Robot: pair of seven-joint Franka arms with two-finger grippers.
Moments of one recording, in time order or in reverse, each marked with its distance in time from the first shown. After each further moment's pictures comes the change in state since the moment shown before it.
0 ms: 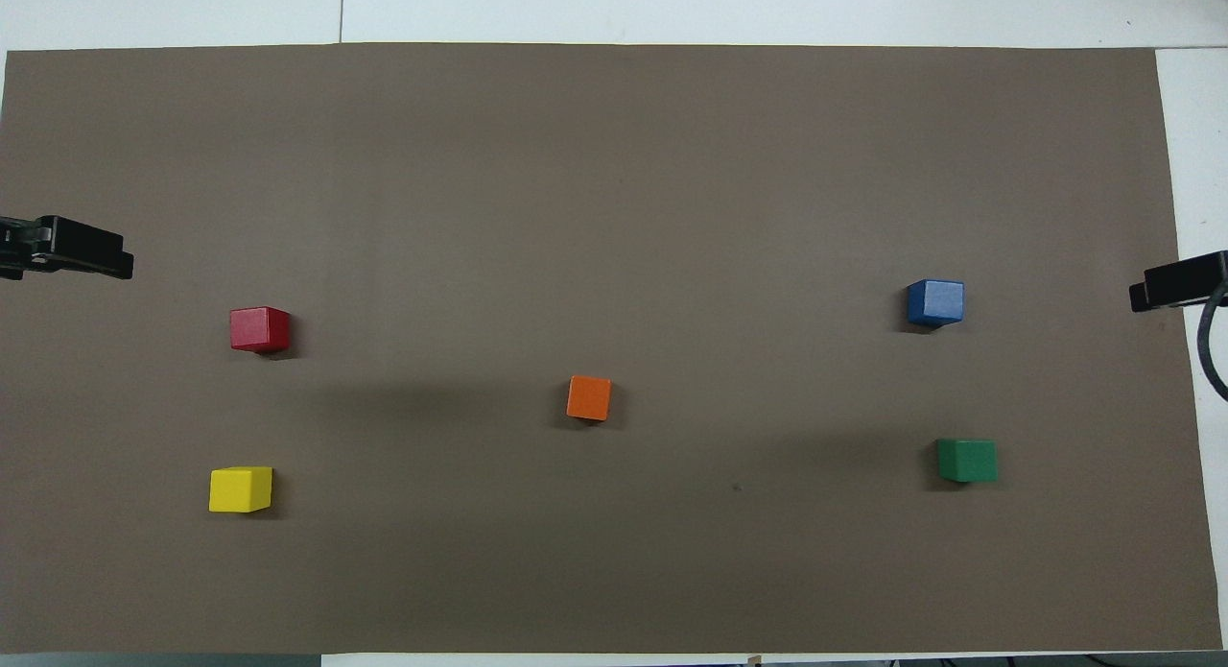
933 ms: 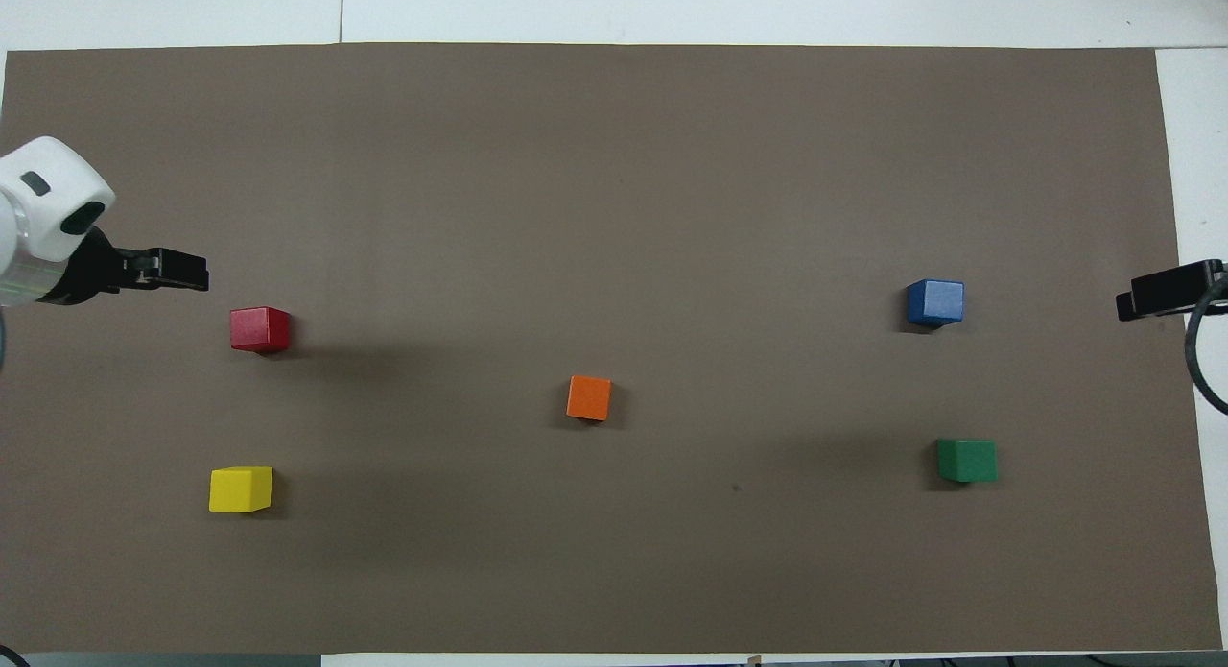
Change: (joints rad) left arm 0.002 0.012 0.021 -0.406 0.000 0.459 -0.014; right arm -0.001 -0.015 0.001 -0.073 0.074 0.014 0.000
